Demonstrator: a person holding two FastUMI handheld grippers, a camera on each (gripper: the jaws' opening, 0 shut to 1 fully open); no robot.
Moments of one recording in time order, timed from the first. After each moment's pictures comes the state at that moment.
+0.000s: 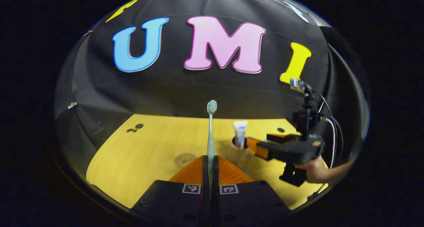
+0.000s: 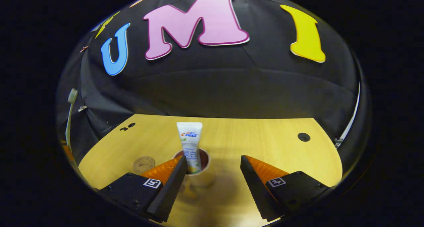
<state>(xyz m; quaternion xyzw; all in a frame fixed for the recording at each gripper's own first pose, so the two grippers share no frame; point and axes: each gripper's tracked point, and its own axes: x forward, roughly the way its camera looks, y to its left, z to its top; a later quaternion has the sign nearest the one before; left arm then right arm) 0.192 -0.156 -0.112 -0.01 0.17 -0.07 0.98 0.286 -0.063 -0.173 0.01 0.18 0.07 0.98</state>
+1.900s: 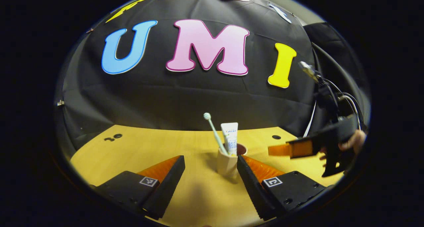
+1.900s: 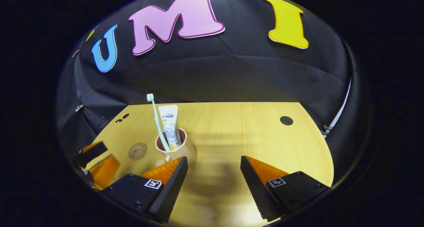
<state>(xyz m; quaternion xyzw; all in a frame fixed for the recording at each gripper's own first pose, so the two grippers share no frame) 0.212 -0.162 -0.187 0.00 0.10 -0.10 0.99 0.256 -0.090 -0.177 0.02 0.26 0.06 0.96</state>
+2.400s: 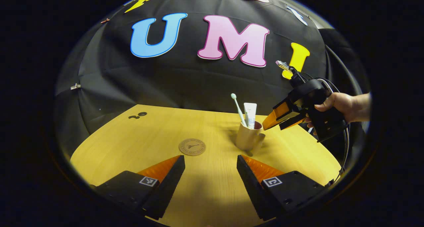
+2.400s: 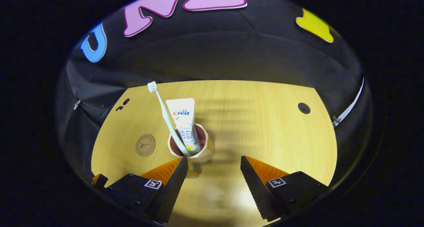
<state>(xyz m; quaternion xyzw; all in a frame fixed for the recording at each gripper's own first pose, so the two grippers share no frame) 0.146 -0.090 -0.209 -0.03 0.16 -0.04 0.99 0.274 -0.040 -0.199 0.03 0.41 0.06 0.91</state>
